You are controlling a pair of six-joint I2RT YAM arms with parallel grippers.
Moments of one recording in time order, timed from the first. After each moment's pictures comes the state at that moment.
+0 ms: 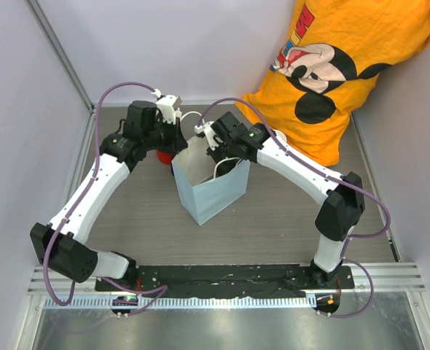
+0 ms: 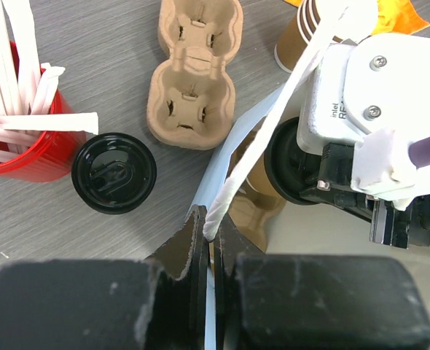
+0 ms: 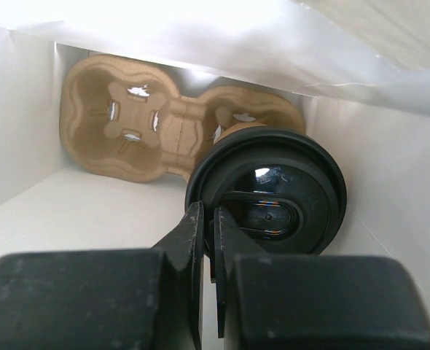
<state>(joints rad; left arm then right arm) -0.40 1.37 1.41 -0.62 0.25 -0.16 0.77 1.79 1.72 -0.93 -0.03 -0.06</state>
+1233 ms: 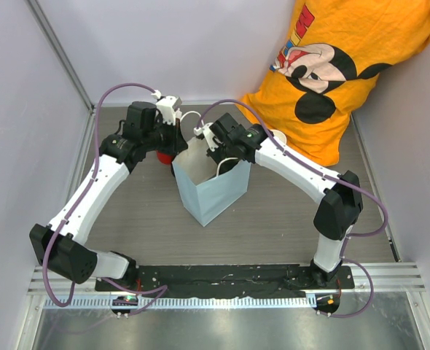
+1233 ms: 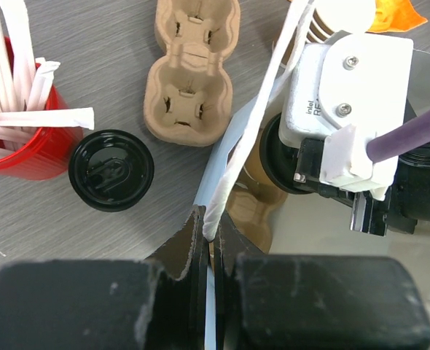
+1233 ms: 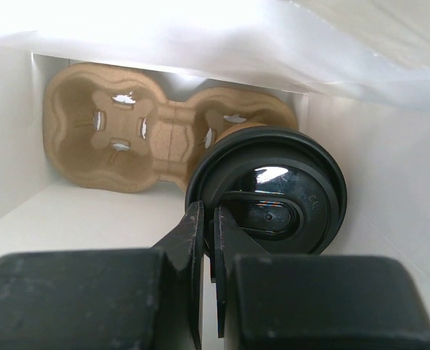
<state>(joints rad) -0.40 1.36 1.40 -0.62 0.26 -0.16 0.77 1.81 1.71 -0.93 0.00 -0.08</state>
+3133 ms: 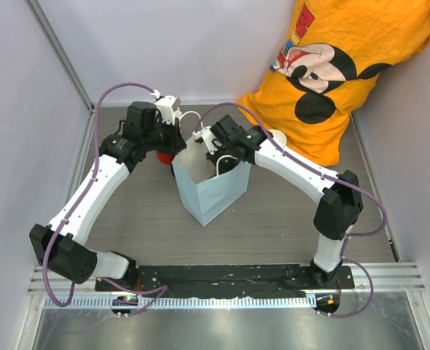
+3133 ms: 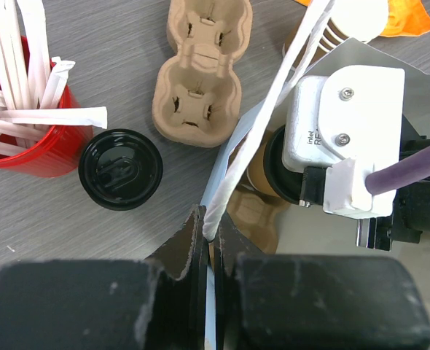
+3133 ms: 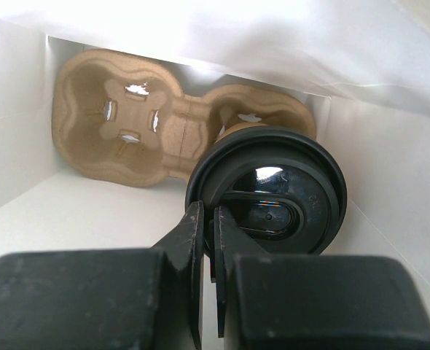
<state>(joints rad) -0.40 1.36 1.40 -0.62 0.23 -0.16 0.77 1.81 1.68 -0.91 -0.07 -0.14</state>
